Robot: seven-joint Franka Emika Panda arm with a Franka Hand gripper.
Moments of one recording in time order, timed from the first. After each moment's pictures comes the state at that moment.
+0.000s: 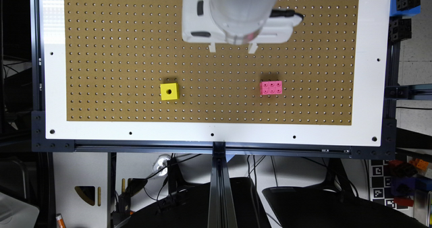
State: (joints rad) arm 0.00 0.05 0.11 -2.32 0.00 2.42 0.88
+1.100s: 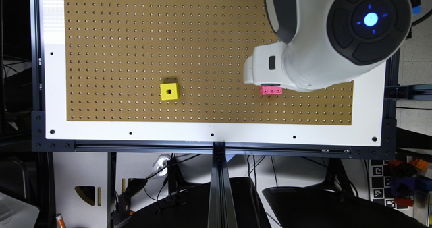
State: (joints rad) arm 0.01 0.28 0.28 -2.06 -0.02 2.42 1.06
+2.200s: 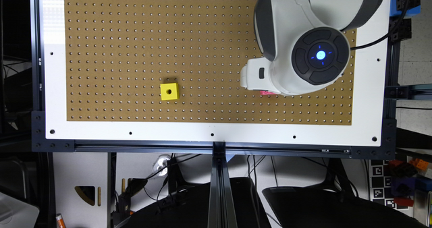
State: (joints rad) arm 0.01 0.46 0.28 -2.05 -0.05 2.53 1.06
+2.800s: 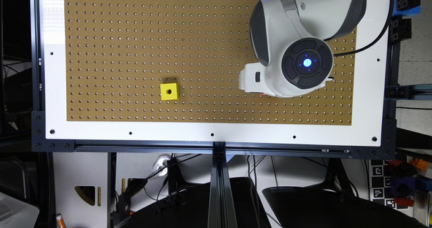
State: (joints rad) arm 0.01 0.52 0.27 -2.03 -0.06 2.59 1.06
